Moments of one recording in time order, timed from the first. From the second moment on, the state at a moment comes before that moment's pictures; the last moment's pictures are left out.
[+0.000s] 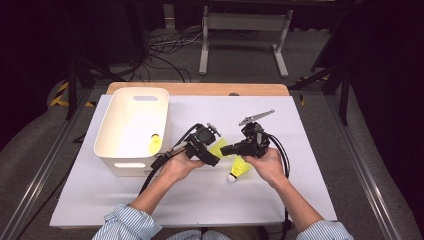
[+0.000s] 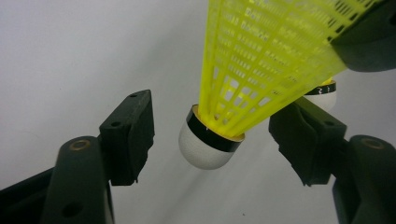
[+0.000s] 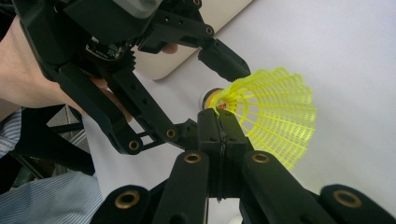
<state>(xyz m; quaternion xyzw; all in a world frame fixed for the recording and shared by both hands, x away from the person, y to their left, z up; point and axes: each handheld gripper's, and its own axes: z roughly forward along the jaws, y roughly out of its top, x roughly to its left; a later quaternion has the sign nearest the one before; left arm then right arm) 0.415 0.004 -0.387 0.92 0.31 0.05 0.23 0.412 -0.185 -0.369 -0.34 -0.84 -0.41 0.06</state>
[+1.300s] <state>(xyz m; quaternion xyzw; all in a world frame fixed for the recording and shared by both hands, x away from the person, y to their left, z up) 0.409 0.004 -0.383 0.93 0.29 0.06 0.20 0.416 -0.188 -0.370 -0.35 -0.84 -0.42 0.03</state>
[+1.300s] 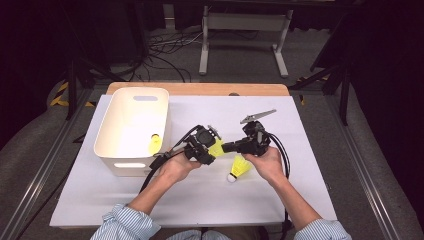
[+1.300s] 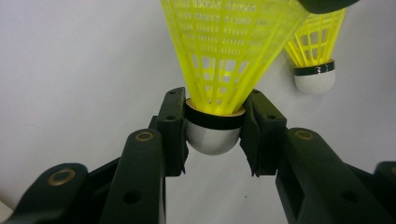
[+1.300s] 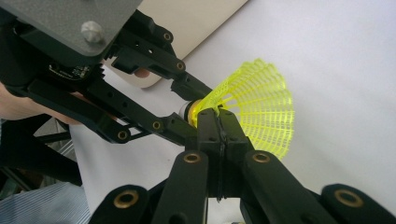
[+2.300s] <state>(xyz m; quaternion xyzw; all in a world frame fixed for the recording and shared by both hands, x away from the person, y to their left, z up) 0.406 0.006 -0.365 0.93 0.31 0.07 0.19 0.394 -0.214 -0.367 -0.37 -0.81 -0.44 -0.12</state>
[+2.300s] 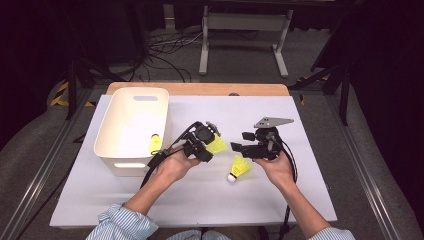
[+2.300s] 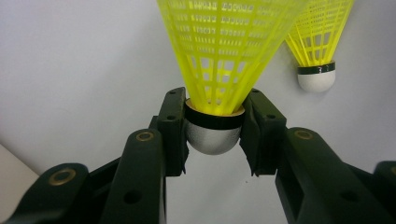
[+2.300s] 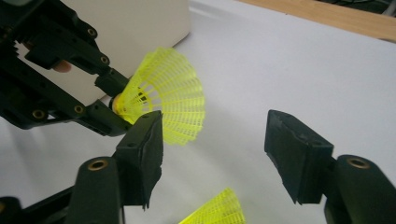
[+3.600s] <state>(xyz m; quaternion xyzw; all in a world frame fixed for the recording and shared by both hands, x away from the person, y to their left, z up) 0.406 0.015 -0.345 0.92 0.32 0.06 0.20 0.351 -0.280 -0.396 -0.43 -0.75 -0.46 -0.21</state>
